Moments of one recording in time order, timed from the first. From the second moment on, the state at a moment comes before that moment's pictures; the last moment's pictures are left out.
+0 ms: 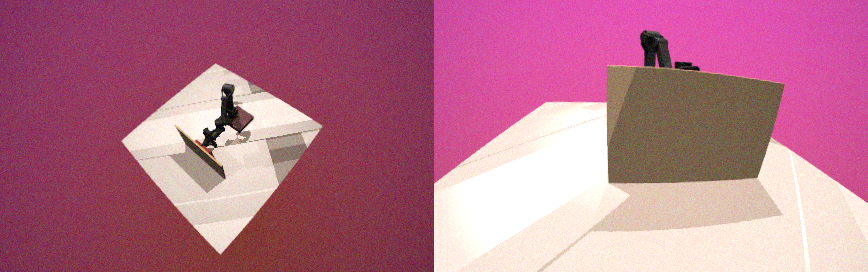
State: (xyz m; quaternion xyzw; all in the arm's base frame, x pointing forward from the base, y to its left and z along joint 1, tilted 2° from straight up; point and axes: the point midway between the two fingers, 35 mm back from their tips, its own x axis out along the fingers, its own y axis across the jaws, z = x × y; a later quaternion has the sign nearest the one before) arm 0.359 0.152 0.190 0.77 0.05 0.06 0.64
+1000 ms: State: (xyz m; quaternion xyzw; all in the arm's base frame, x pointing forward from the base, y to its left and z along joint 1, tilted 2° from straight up) arm 0.359 0.153 0.187 0.75 0.05 0.06 0.65
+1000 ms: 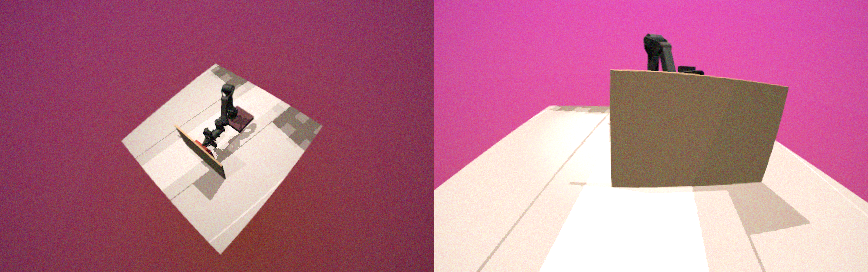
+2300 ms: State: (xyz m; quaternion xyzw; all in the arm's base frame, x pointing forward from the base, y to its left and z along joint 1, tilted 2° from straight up) arm 0.359 0.153 0.187 0.70 0.04 0.07 0.71
